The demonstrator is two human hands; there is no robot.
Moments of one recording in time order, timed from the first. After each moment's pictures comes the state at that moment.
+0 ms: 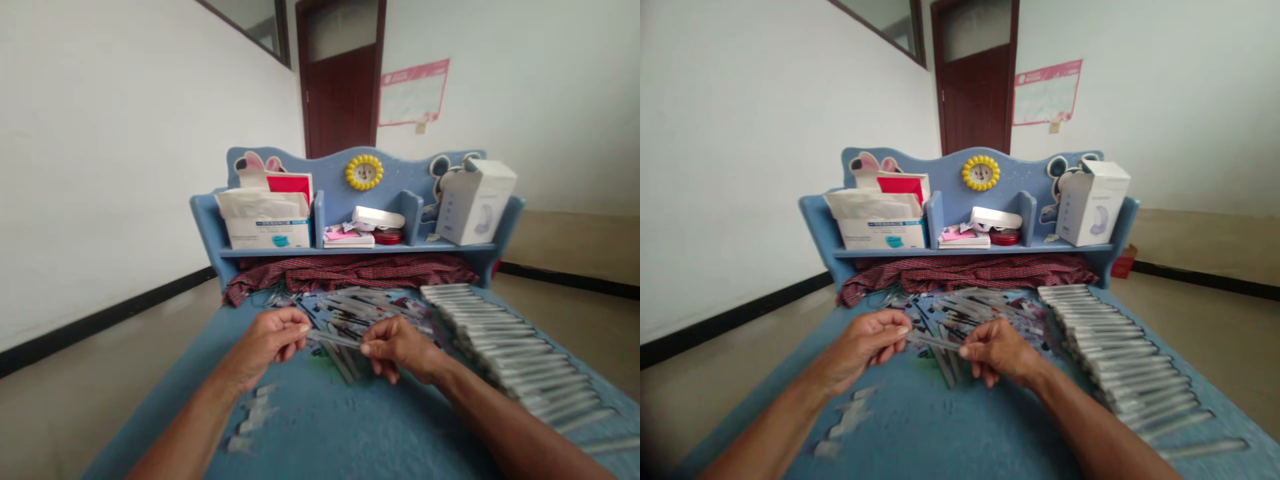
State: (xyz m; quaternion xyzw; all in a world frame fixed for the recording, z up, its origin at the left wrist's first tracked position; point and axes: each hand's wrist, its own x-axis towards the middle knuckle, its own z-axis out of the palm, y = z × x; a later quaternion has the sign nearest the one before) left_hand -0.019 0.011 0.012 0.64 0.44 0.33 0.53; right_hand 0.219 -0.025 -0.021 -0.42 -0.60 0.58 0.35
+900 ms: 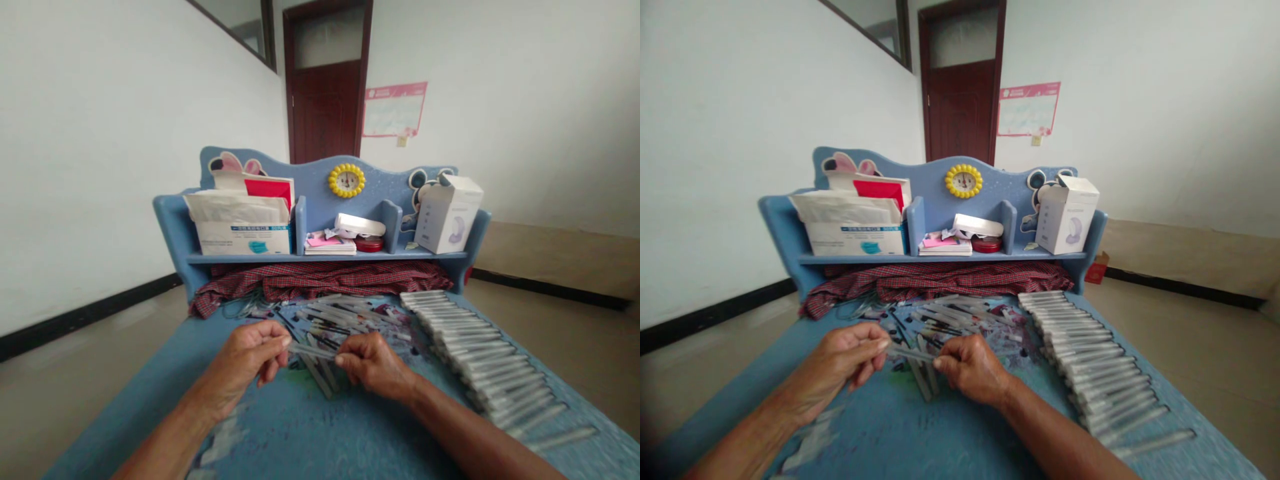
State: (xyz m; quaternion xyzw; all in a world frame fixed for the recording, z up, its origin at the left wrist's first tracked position) left_hand -0.006 0.006 0.020 0.63 0.46 0.34 0.52; right_hand 0.209 -0.024 -0.030 -0.45 -0.71 0.39 0.37
